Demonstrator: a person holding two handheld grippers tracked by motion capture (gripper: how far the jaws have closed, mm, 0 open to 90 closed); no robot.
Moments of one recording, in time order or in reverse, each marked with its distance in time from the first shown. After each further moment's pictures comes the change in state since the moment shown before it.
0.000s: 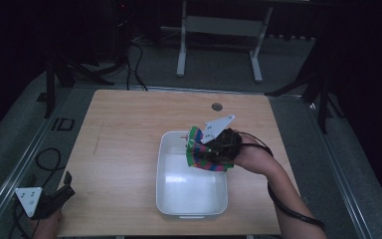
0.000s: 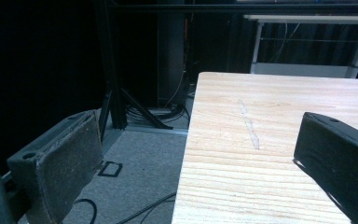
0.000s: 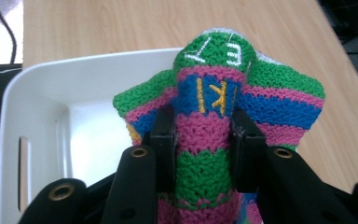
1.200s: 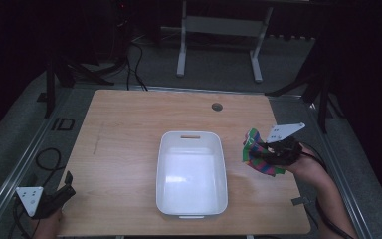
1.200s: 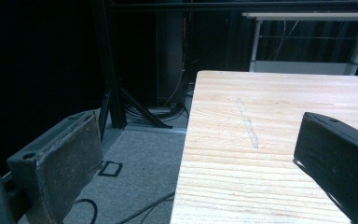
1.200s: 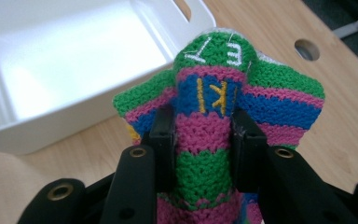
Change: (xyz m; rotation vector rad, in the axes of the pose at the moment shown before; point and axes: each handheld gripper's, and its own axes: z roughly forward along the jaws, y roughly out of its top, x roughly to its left) left arm -0.001 0.000 0.001 0.005 -0.006 0.011; right arm -0.032 -0.144 -0.061 0.011 -0.168 0.249
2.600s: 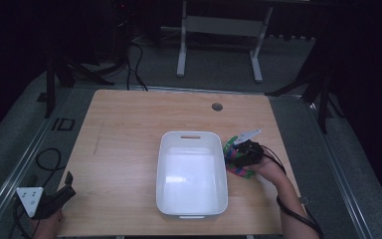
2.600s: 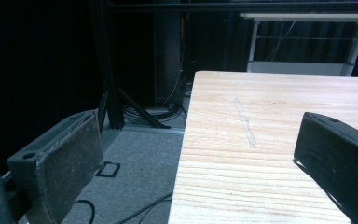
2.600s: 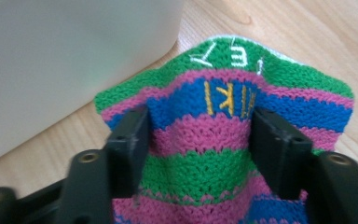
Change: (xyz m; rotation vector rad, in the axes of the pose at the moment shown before) left arm 0.000 0.000 -0.001 -0.002 -0.010 -0.002; right arm -0.016 -0.028 0.140 0.096 0.009 0.142
